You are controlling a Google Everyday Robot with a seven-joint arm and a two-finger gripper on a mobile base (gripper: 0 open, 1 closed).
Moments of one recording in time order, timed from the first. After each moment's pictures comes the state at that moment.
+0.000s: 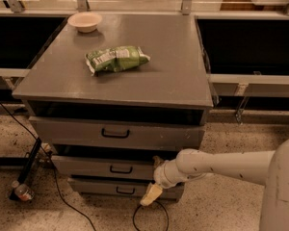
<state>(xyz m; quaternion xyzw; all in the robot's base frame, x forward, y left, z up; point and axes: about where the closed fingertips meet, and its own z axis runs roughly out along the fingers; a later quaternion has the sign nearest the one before) 0.512 -0.026 0.407 -0.56 0.76 0.20 0.26</state>
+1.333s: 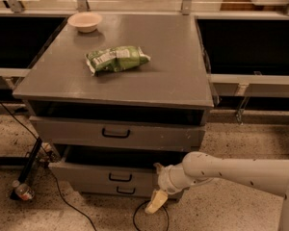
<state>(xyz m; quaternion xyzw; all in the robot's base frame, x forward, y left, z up) 0.484 -0.032 0.418 -0.58 0.74 0.23 0.25</state>
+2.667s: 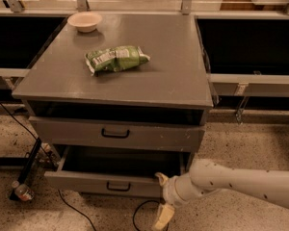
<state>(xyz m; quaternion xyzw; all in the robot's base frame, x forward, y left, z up) 0.428 -0.046 0.421 -0.61 0.72 0.25 0.23</state>
